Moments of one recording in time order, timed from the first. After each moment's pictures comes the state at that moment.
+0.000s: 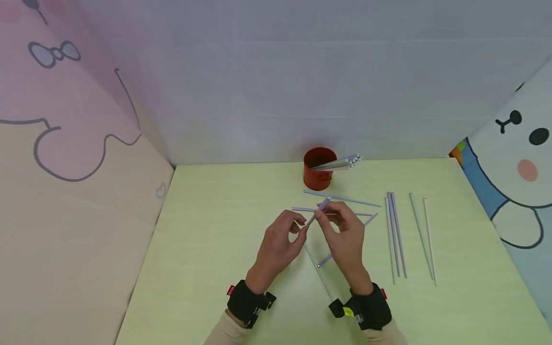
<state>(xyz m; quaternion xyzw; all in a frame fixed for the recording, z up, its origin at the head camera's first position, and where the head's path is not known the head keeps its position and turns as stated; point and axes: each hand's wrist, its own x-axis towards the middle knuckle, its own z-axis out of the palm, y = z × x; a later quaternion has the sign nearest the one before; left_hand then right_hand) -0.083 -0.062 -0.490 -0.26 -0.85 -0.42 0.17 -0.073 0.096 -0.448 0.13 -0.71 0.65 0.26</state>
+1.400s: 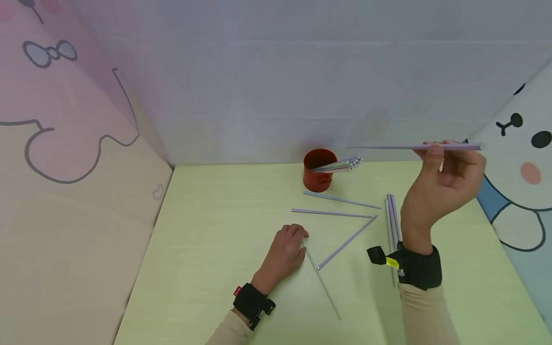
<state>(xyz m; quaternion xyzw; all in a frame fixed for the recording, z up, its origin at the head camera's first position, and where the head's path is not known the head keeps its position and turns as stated) -0.080 -0.054 -0.559 -0.29 -0.92 -0.24 0.08 -0.135 0.185 -0.346 0.06 -0.44 0.68 0.59</state>
